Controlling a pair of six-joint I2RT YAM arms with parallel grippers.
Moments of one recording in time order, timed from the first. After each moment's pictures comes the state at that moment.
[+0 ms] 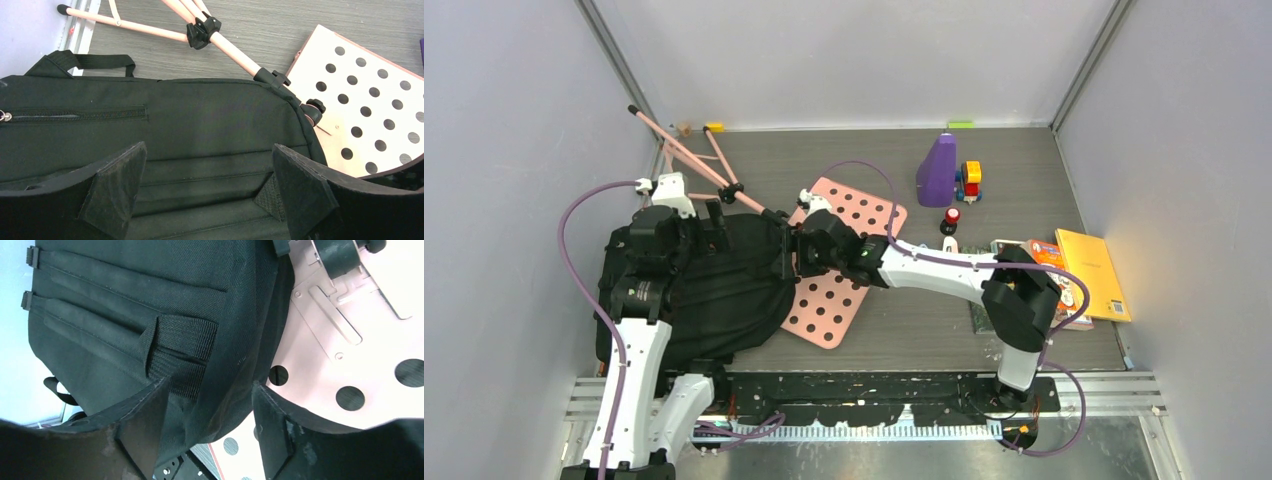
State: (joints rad) left arm -0.03 0.76 0.92 -0.59 -0.07 -0.13; right arm 1.04 1.79 1.31 -0.07 0.03 0.76
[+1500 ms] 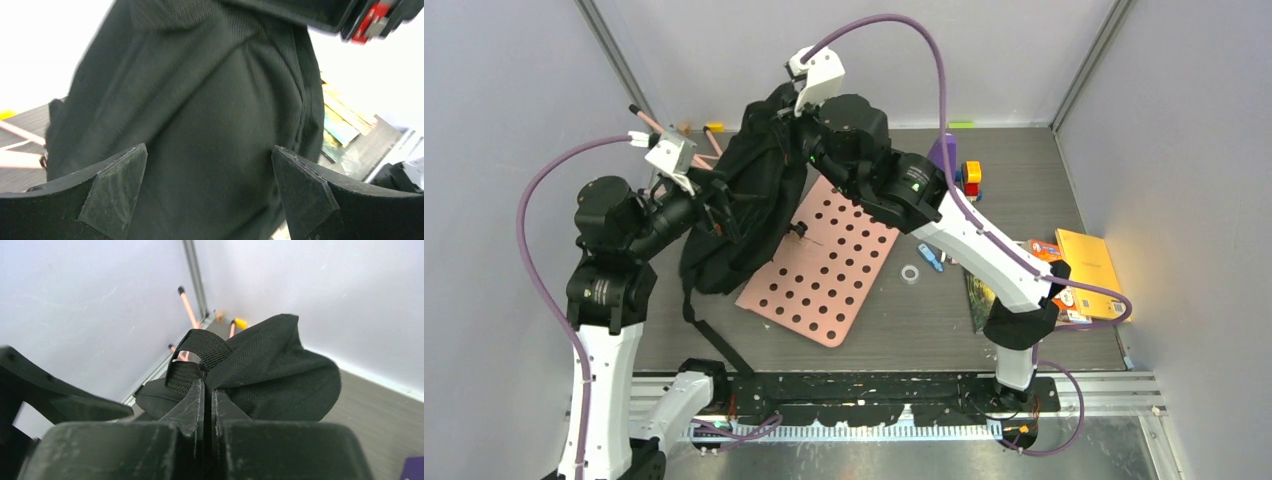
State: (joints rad) left arm -0.10 0.82 1.37 -0.63 0.52 -0.06; right arm 1.08 1.87 2.37 -0.53 0.44 0.18
